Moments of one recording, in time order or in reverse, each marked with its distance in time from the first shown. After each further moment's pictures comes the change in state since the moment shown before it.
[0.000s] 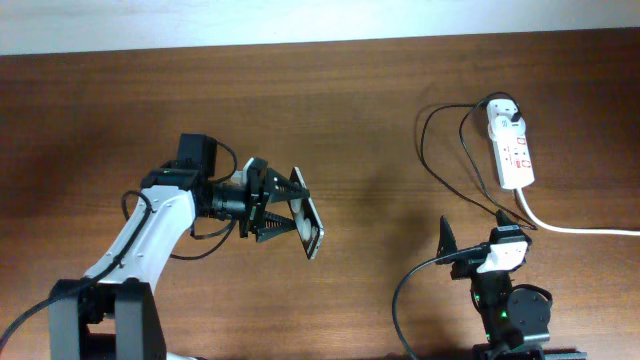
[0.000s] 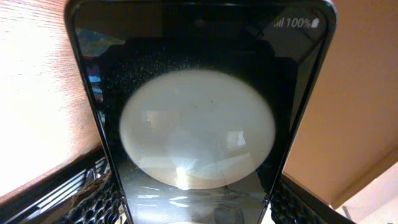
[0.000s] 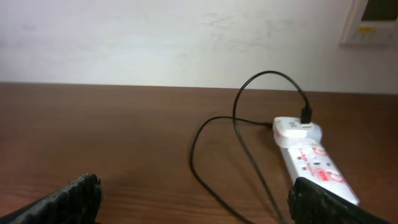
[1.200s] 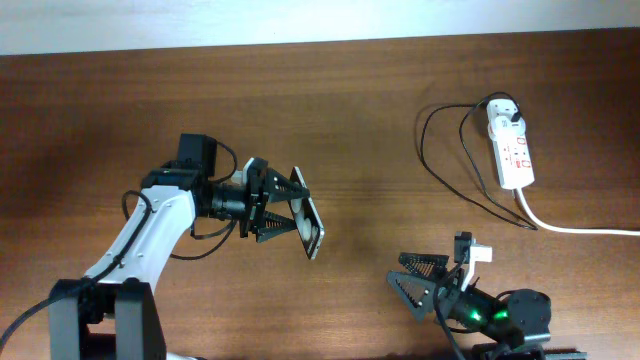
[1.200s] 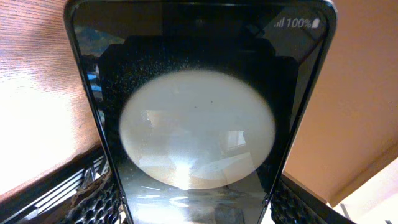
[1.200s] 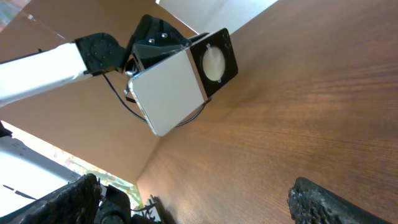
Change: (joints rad) left arm 0.000 0.000 0.000 0.000 0.007 0.000; right arm 0.000 0.000 0.018 -0.025 -0.916 0.830
